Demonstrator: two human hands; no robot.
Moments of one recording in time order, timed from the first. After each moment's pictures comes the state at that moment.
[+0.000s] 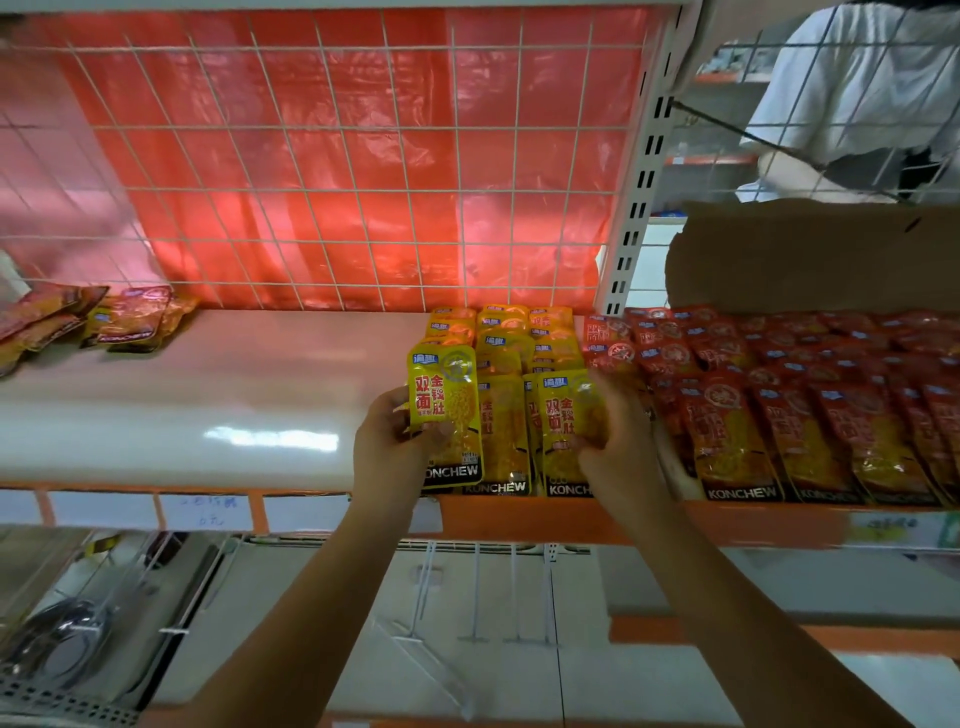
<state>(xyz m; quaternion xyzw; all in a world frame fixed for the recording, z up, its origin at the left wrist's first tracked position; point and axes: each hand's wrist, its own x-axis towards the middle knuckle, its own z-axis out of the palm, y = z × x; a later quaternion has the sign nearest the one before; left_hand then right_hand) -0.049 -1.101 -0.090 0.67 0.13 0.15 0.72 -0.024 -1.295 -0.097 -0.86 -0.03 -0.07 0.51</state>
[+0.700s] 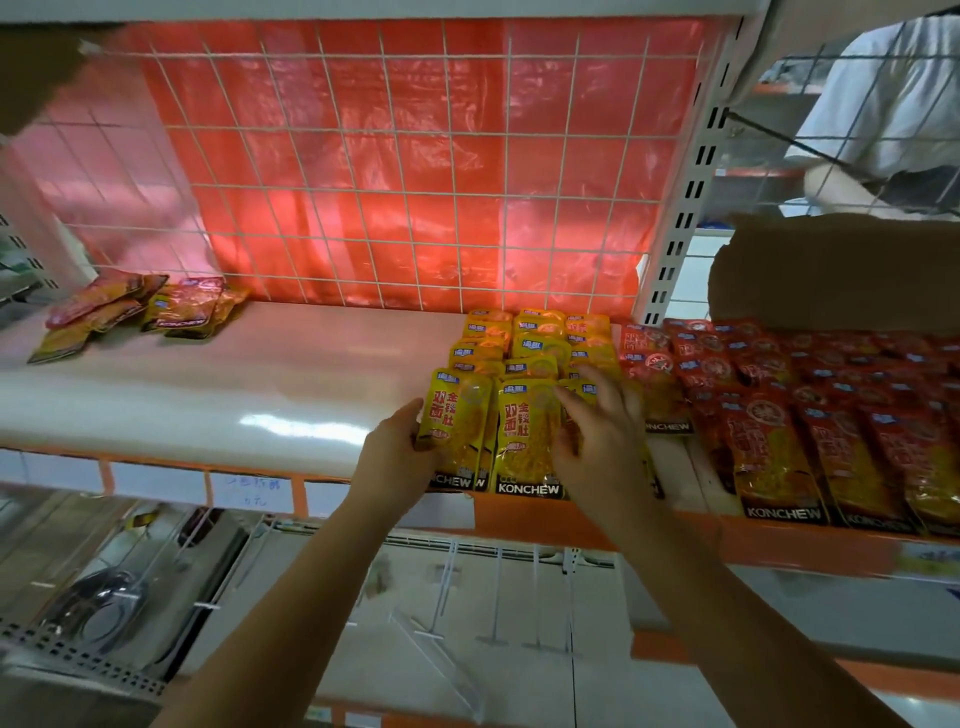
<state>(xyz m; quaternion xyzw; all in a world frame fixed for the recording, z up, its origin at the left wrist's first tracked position) -0.050 -1.062 -0.094 0.89 0.08 0.08 0.45 -0.012 -1.254 -0.106 -0.89 -0.18 -0.27 0.32</state>
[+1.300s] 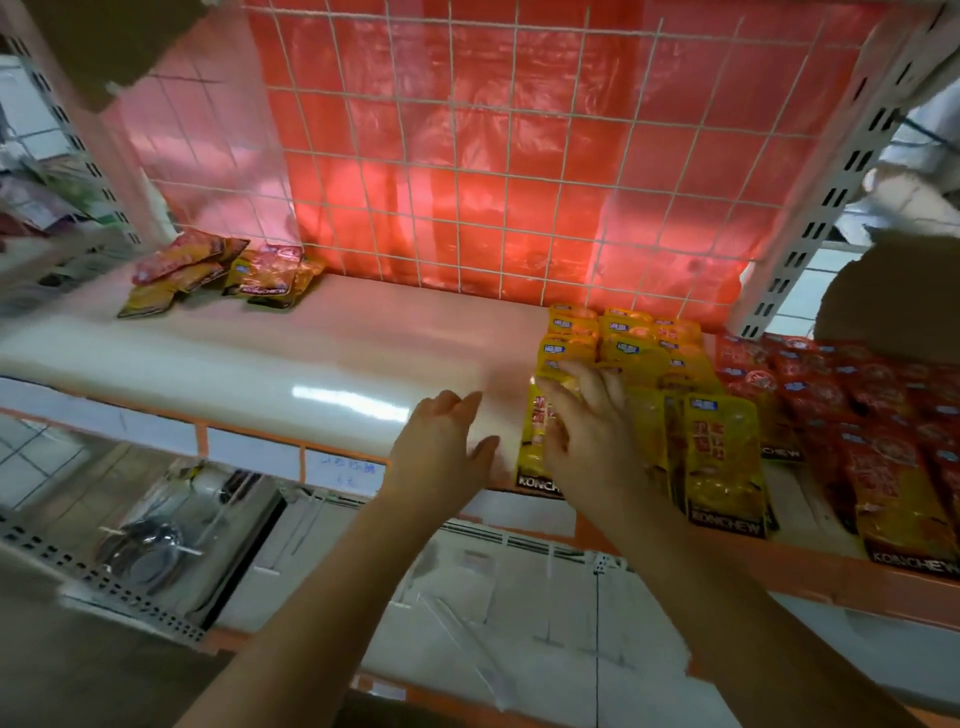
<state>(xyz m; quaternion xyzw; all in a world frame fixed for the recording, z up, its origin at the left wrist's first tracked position) -0.064 -1.008 -0.094 0.97 0.04 0.12 0.22 -0.013 -1.160 -0.100 -0.90 -0.26 -0.25 0.25</state>
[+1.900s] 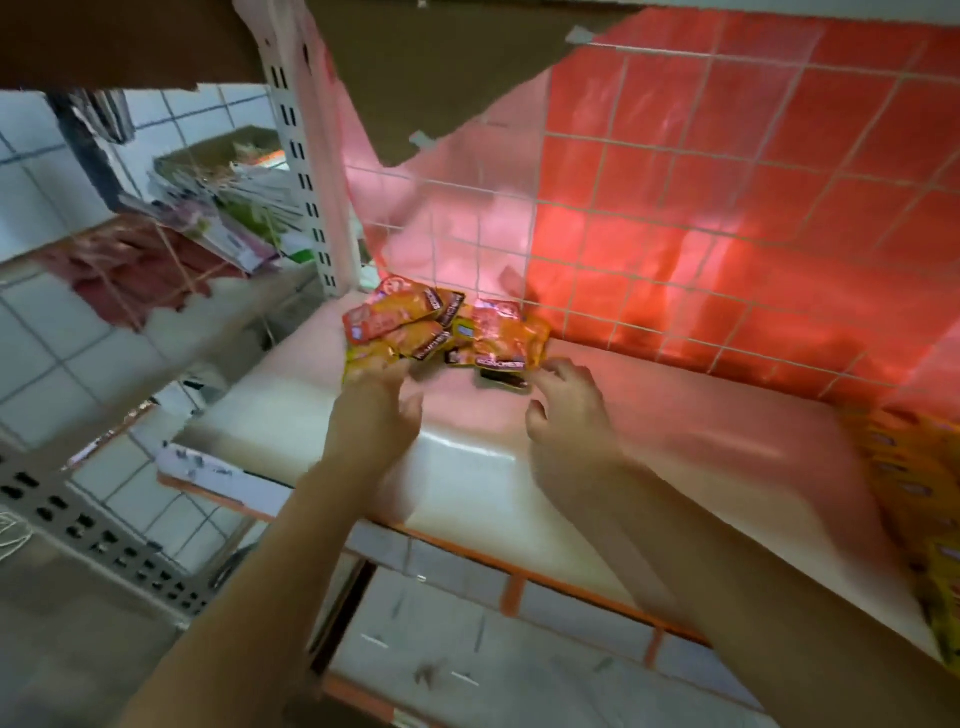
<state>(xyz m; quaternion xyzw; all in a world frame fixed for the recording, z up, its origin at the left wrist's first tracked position) -0.019 -0.629 -0.093 0.94 0.17 0.19 0.20 0.058 -0.815 -0.095 -0.92 -0.26 -0.08 0.29</state>
